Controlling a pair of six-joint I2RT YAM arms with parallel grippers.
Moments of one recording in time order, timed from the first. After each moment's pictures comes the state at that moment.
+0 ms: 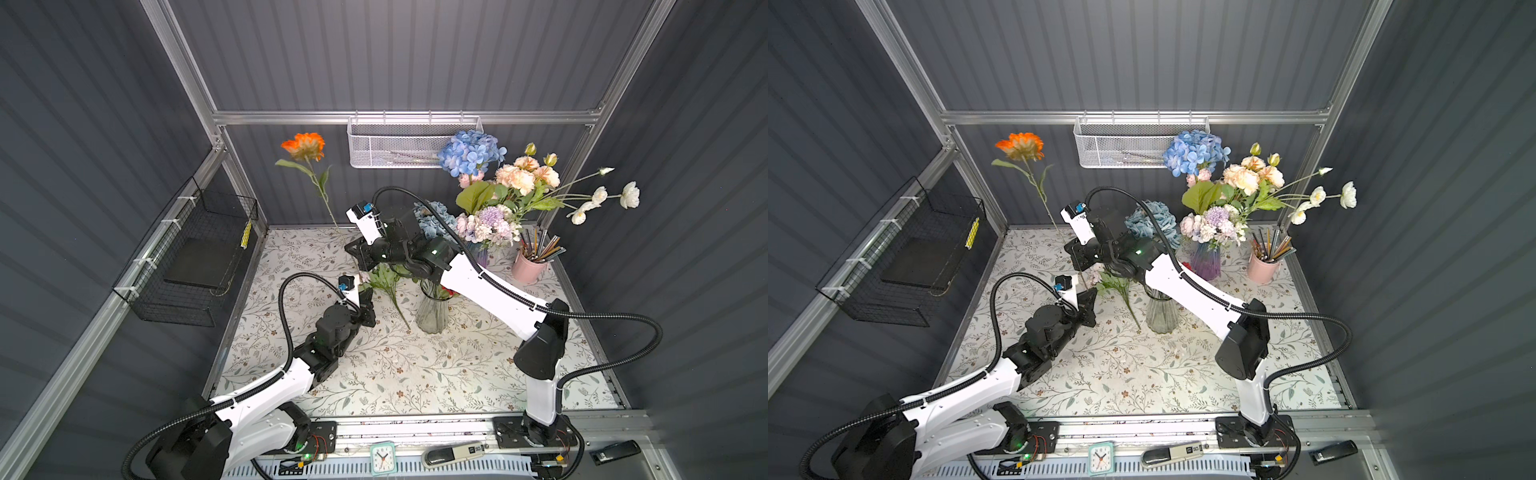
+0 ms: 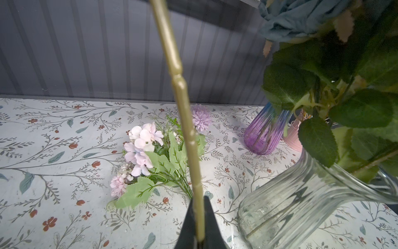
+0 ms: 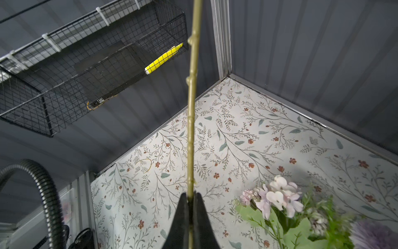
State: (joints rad) left arm -0.71 1.07 0.44 0.46 -0.24 -0.30; right arm 0.89 1.96 2.03 -0.47 -0.19 0.19
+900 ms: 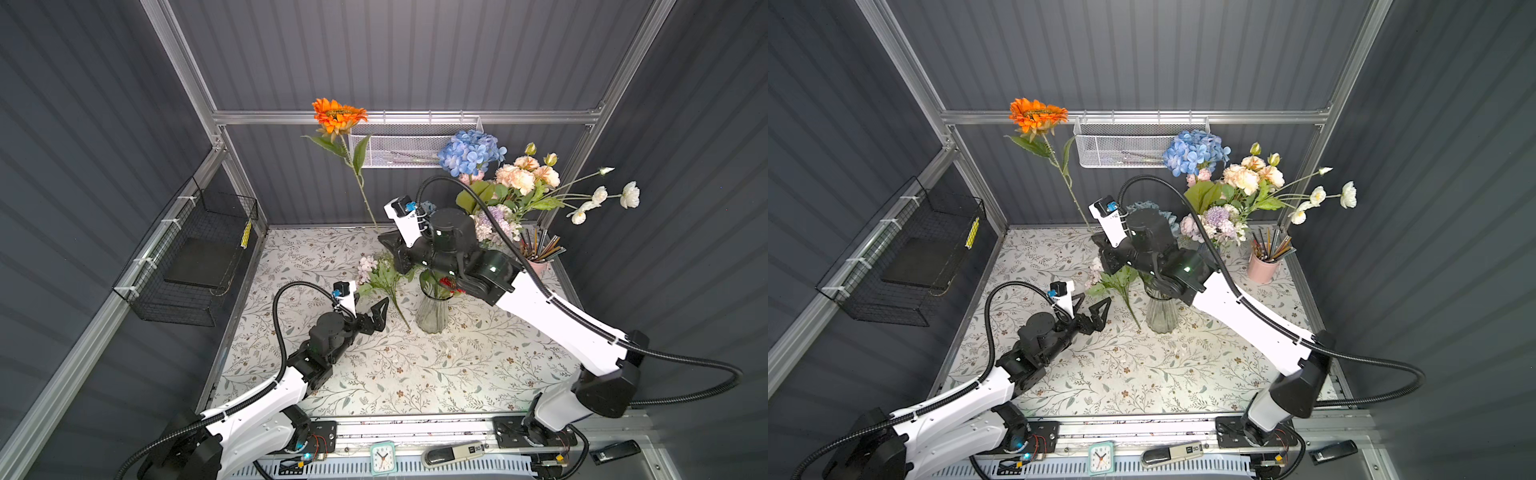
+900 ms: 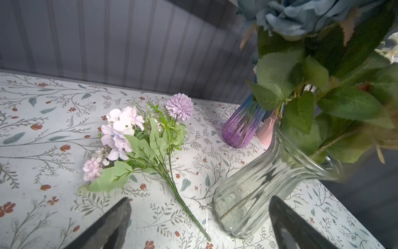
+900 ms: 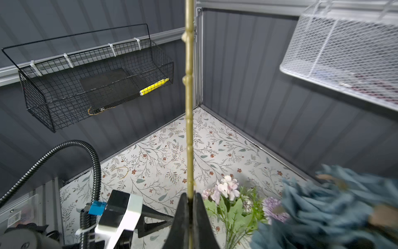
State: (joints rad) left arm -0.69 0.98 0.37 0.44 -0.12 -0.42; right arm 0.89 1.52 1.68 -0.38 0.00 0.01
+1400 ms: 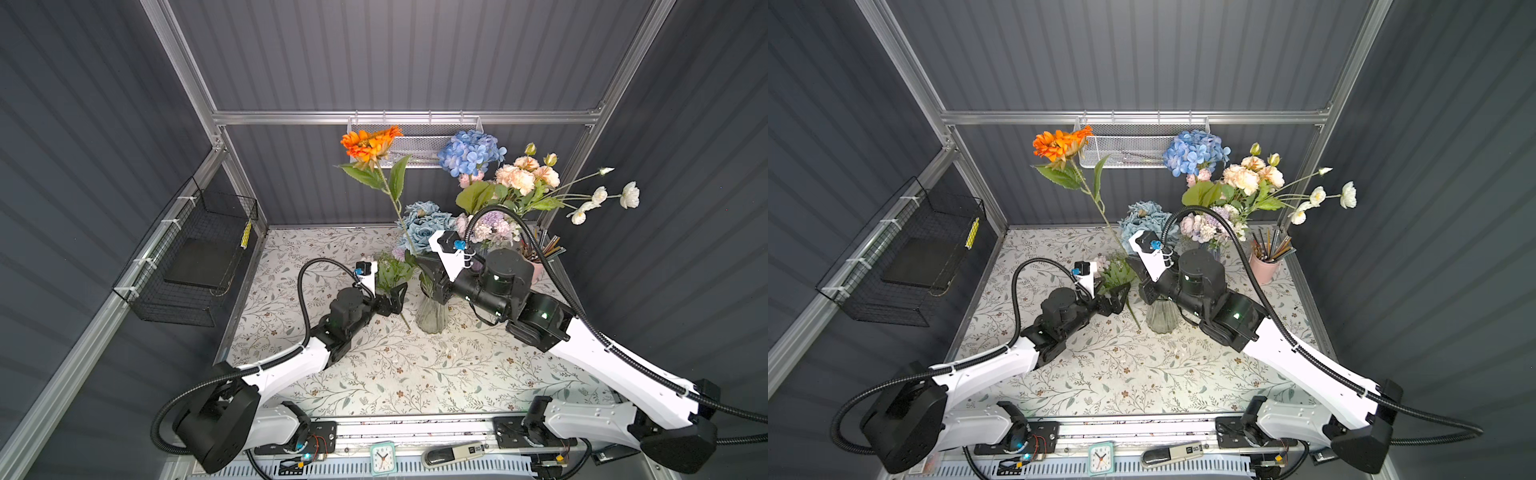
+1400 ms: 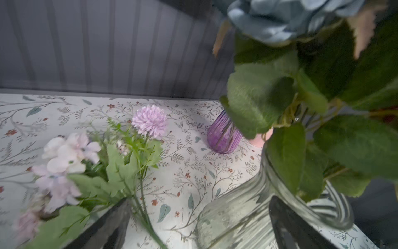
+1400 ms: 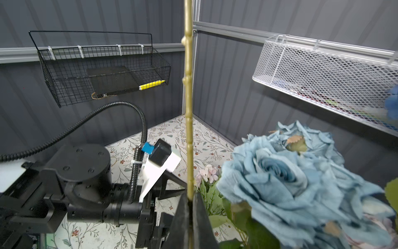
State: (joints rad) left arm -0.68 1.31 0.63 0.54 0.00 -0.39; right arm 0.89 1.14 1.19 -0.17 0.03 -0.11
